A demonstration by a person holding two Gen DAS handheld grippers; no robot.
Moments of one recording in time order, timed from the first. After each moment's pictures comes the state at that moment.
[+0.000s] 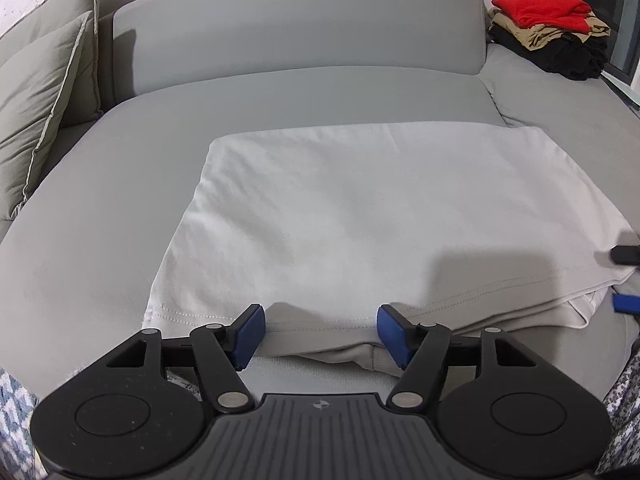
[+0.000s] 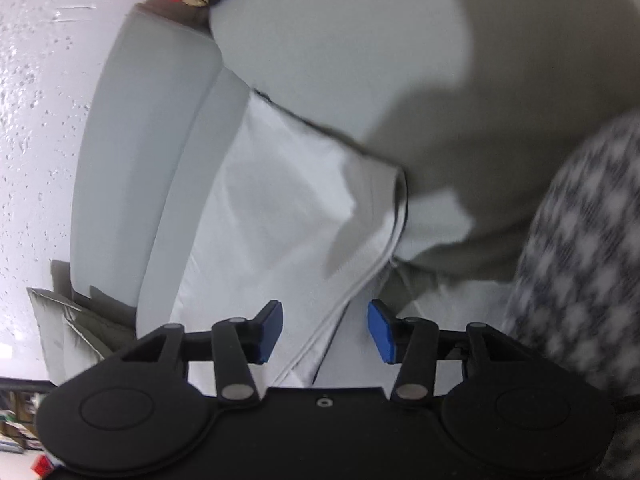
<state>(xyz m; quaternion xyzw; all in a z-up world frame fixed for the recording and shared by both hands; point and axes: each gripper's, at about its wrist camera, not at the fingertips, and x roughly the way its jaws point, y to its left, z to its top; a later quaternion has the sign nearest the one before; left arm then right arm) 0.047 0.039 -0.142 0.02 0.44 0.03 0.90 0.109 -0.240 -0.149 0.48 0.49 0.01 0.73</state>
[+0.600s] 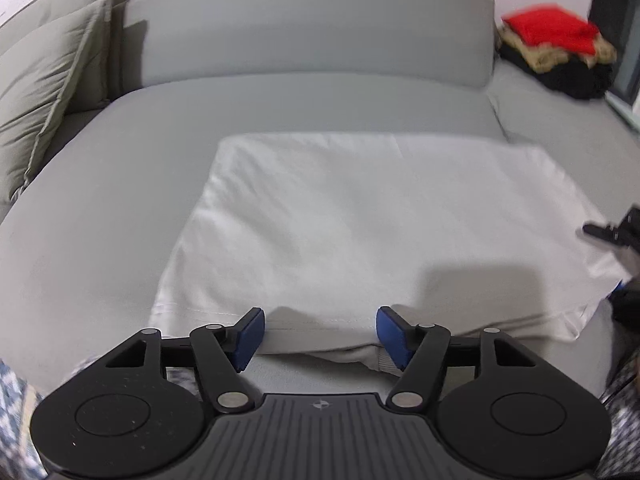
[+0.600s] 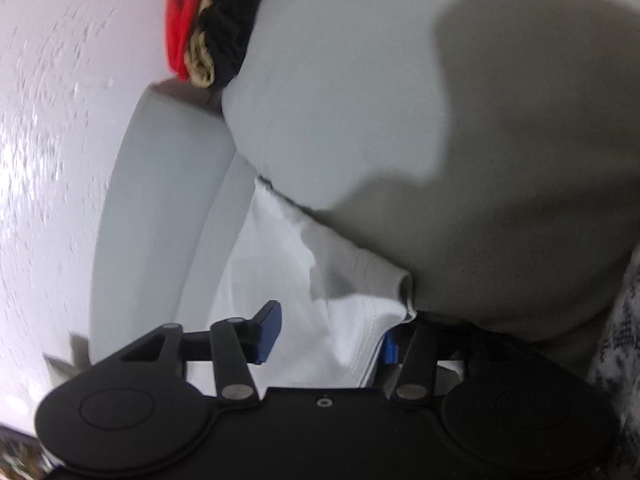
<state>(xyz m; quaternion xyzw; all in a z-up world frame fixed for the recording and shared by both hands) 0.038 0.060 -0.130 -0.03 0.43 0.04 0.90 0.112 -0.251 -0.171 0.52 0.34 -0.01 0.78</state>
